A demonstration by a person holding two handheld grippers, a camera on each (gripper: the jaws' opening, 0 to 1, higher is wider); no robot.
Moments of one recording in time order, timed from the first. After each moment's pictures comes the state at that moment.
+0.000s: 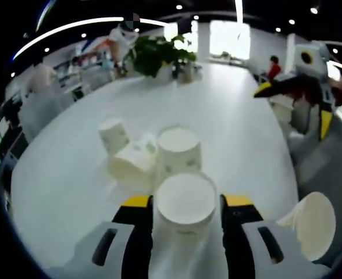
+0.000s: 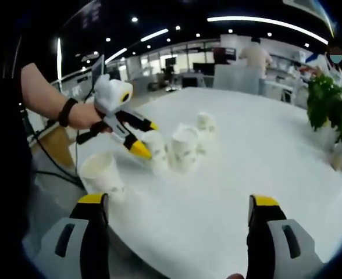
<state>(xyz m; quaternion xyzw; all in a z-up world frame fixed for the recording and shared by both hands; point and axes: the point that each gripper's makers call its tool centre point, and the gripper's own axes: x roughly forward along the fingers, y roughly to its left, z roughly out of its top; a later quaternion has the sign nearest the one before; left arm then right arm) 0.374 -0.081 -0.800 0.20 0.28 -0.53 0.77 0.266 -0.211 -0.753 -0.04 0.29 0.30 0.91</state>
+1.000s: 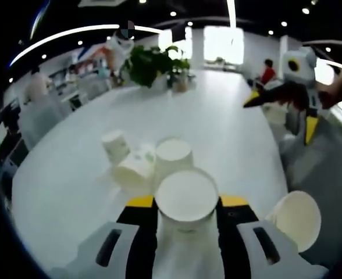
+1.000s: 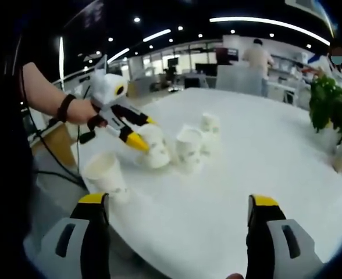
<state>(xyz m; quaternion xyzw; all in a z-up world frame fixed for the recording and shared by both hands) 0.365 -0.071 -0.768 0.19 0.25 -0.54 0.78 0.262 -0.205 -0.750 -0.04 0.28 0.31 0.91</state>
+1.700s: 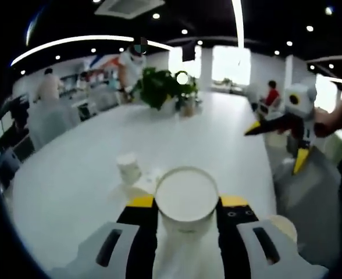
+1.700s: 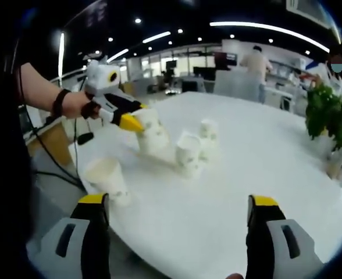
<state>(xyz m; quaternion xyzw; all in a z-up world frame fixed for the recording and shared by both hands) 0.361 -0.066 -0.712 0.12 0.21 -0.54 0.81 0.262 -0.201 -0.736 -0.06 0.27 0.30 0.91</state>
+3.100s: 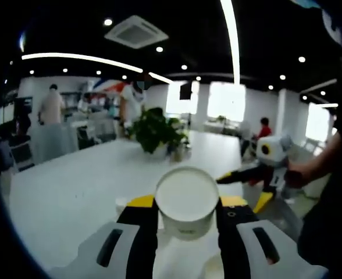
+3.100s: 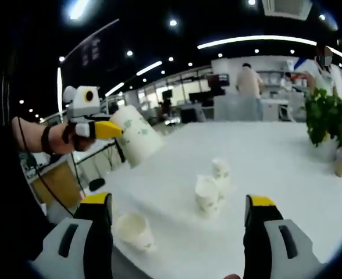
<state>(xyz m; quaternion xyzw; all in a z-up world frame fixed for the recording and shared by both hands) 0.324 -0.064 -0.592 0.01 0.13 -0.57 0.81 0.280 -0.155 -0.649 0.06 0.17 0.30 0.94</state>
